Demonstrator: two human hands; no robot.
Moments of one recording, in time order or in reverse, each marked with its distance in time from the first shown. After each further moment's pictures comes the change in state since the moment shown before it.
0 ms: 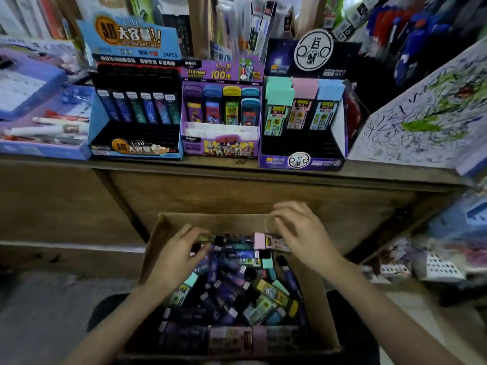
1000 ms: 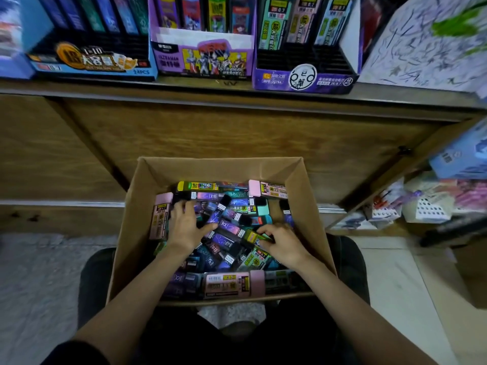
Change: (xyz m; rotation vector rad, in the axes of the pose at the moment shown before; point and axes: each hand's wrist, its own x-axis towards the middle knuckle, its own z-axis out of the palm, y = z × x) left_hand -0.024 -0.045 0.109 0.076 -0.171 -0.434; right_hand -0.097 0.059 0.131 0.104 -0.473 0.571
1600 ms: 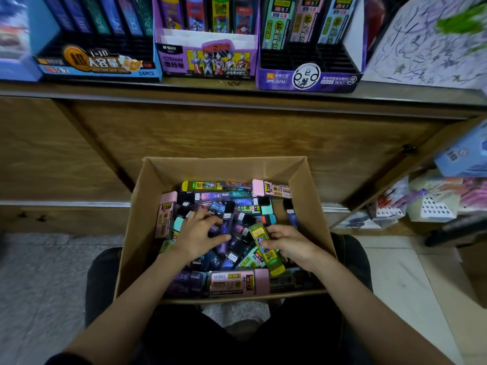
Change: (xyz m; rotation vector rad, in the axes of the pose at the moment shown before) left_hand -0.009 0.001 -0.003 0.167 -0.199 0.275; right_hand -0.003 0.001 -0.007 0.695 -0.237 0.204
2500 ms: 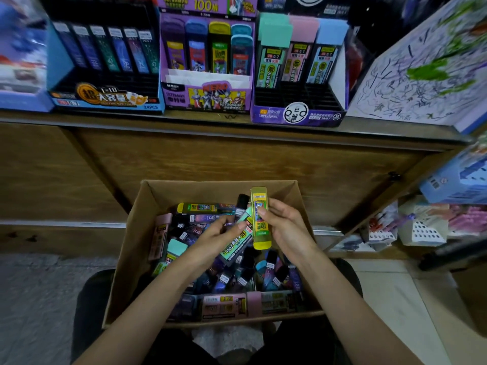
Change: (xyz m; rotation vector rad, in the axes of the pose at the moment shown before) left_hand -0.008 0.072 -0.044 -1.127 -0.143 -0.129; right_hand -0.028 -0.086 0.002 0.474 0.120 -0.466
